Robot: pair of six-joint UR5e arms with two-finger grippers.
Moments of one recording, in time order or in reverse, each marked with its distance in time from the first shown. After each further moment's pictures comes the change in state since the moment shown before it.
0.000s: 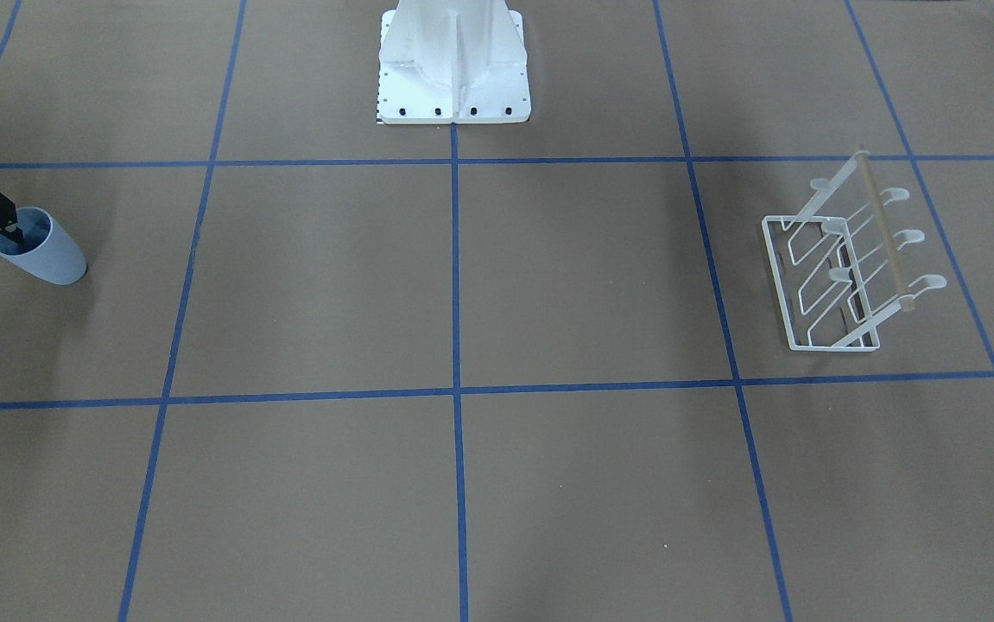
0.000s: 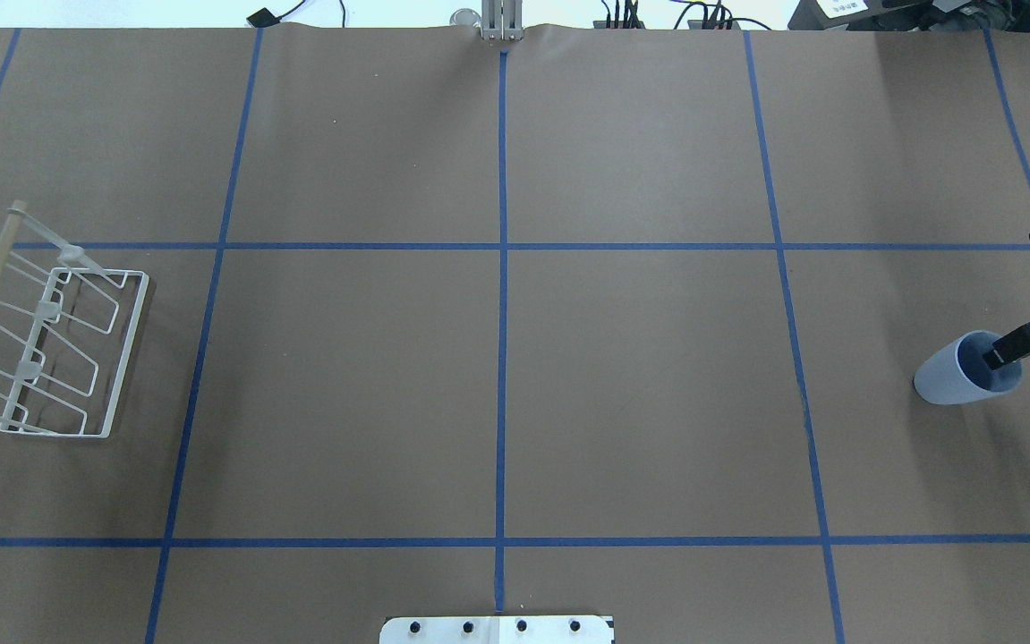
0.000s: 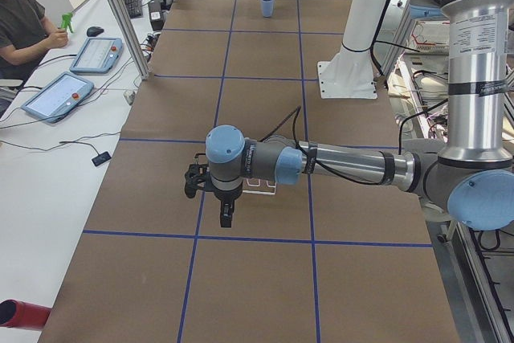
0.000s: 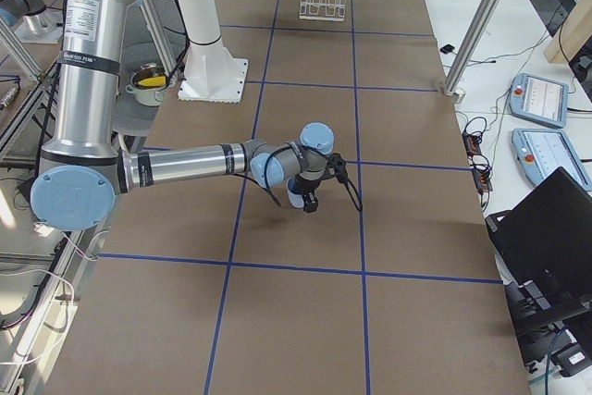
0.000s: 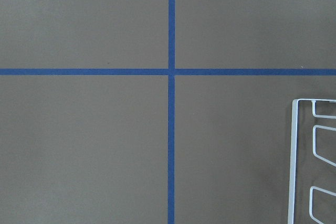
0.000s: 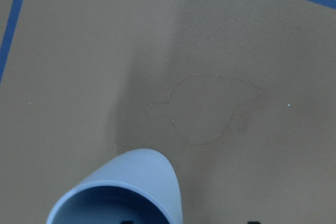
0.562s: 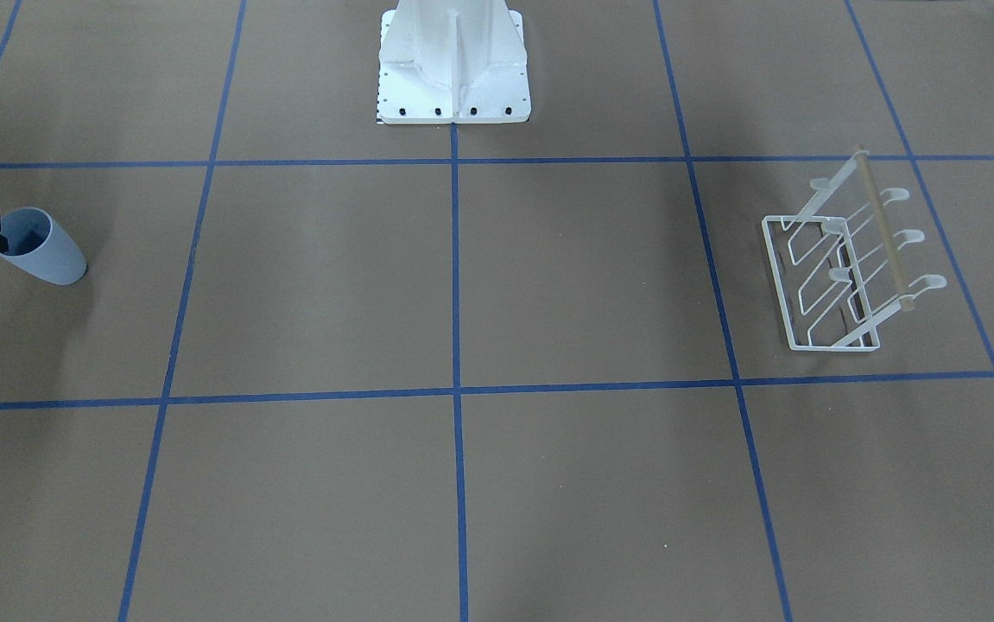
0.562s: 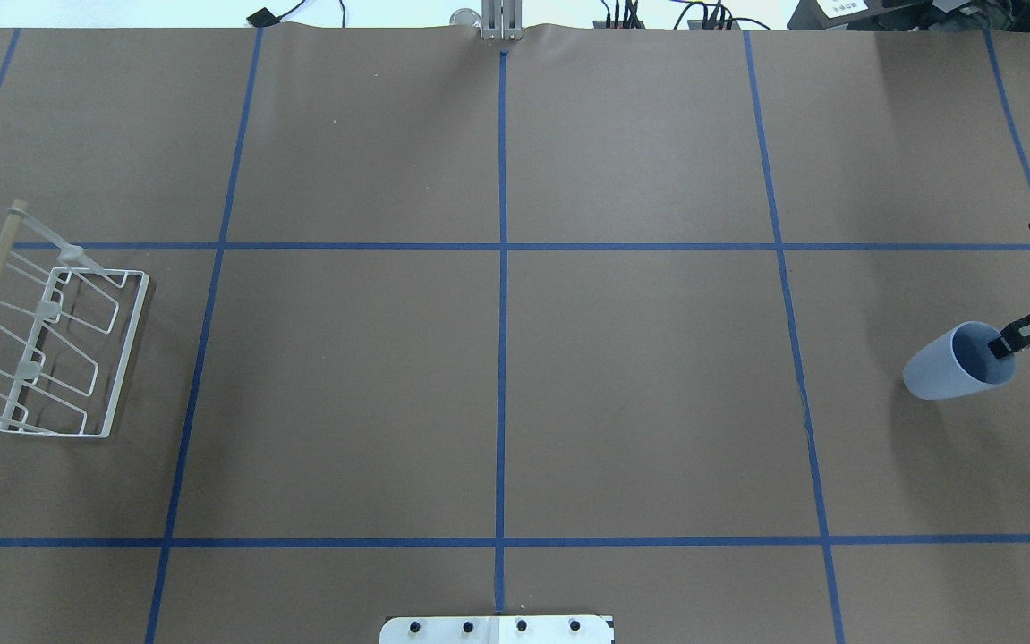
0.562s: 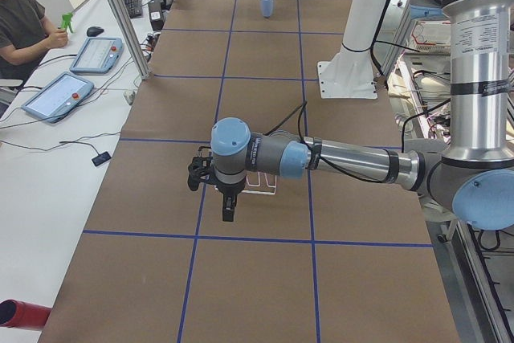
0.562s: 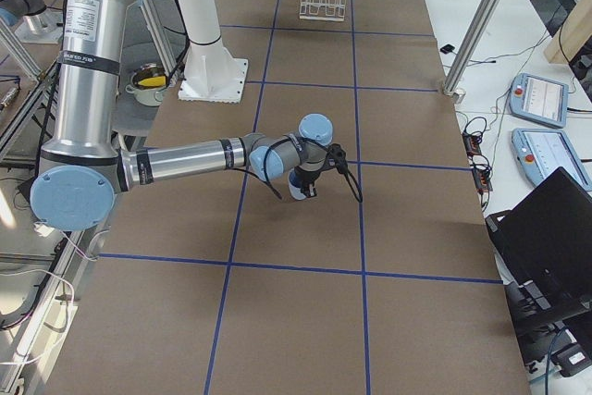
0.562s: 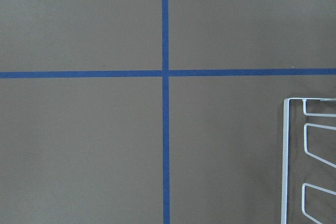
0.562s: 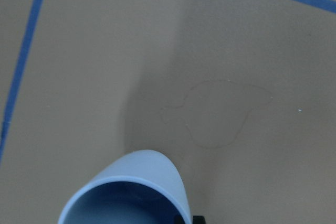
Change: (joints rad) left arm 0.000 0.031 -0.072 0.006 -0.011 0.000; right arm 0.005 -0.004 0.084 0.000 0.027 0.052
